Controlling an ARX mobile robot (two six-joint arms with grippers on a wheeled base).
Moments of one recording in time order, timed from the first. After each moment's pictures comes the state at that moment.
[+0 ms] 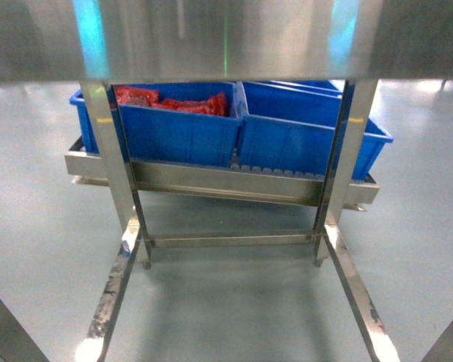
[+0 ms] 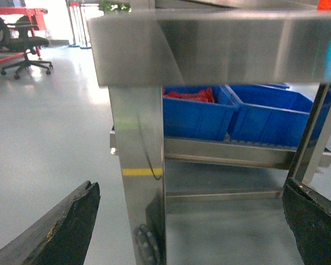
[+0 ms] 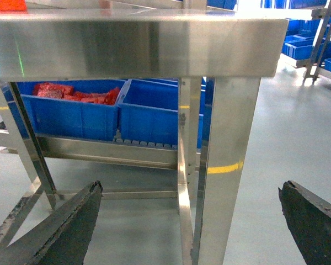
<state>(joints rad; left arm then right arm) 0.00 0.01 0.01 0.00 0.00 0.00 0.00 0.01 0.01 0.00 0.00 0.00</state>
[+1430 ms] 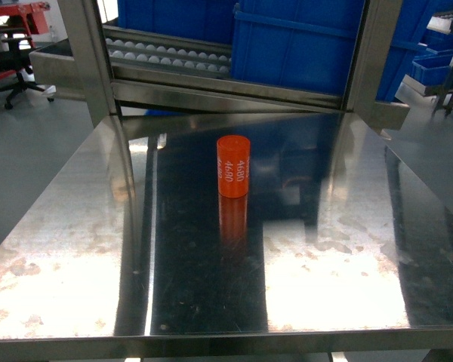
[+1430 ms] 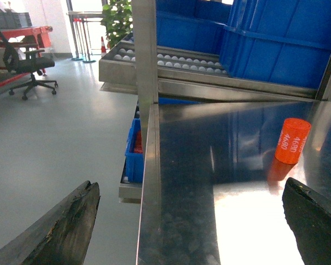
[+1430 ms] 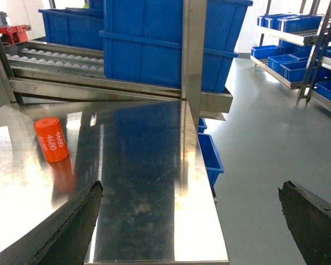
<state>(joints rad) 0.00 0.01 0.01 0.00 0.00 0.00 0.00 0.01 0.01 0.00 0.00 0.00</state>
